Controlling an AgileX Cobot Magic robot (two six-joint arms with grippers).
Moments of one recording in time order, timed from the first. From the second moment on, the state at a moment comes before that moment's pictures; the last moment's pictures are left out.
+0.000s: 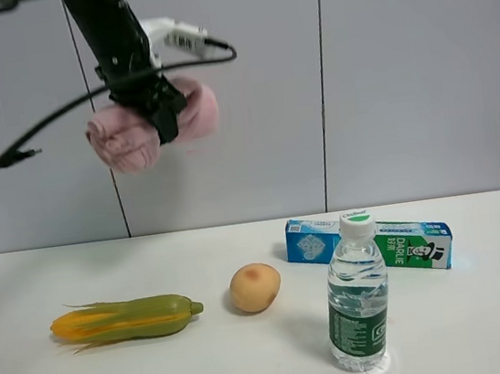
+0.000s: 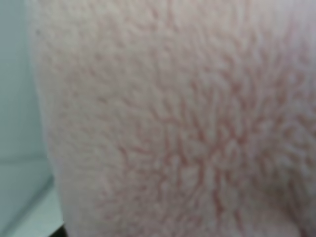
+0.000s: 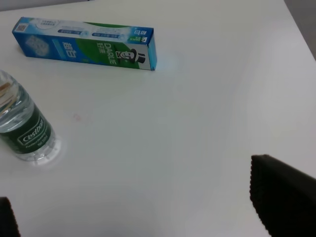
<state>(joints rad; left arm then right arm) -0.40 2.26 -2.42 0.12 1.21 0.43 -0.03 0.00 -0.50 0.15 1.06 -0.13</state>
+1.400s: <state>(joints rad) -0.88 2.36 -2.42 -0.25 0.86 1.28 -0.03 0.00 -0.50 0.15 1.06 -0.13</state>
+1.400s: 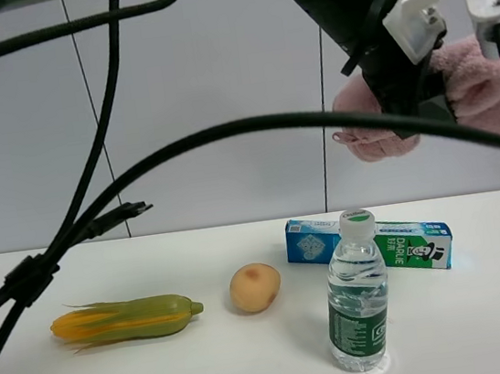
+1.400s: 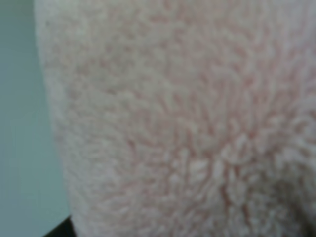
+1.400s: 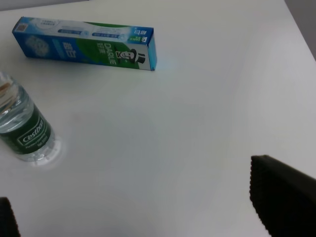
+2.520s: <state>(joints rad) -0.93 2.58 -2.42 -0.35 0.77 2.04 -0.03 0.00 -0.50 0.15 1.06 -0.13</state>
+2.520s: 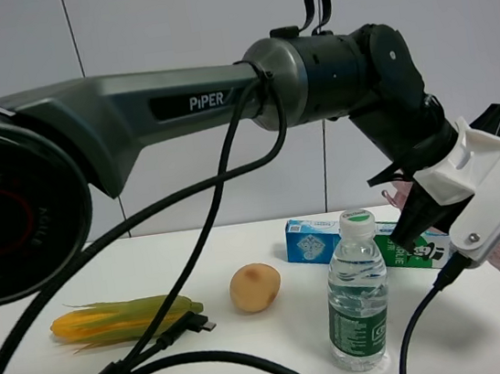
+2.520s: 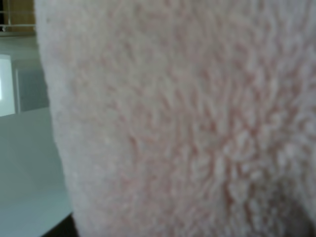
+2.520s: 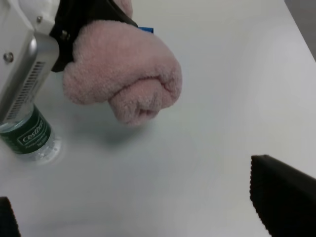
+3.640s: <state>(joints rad) -0.95 2.65 -2.42 -0.32 0.77 2.08 -0.03 0.00 -0.50 0.15 1.06 -0.13</state>
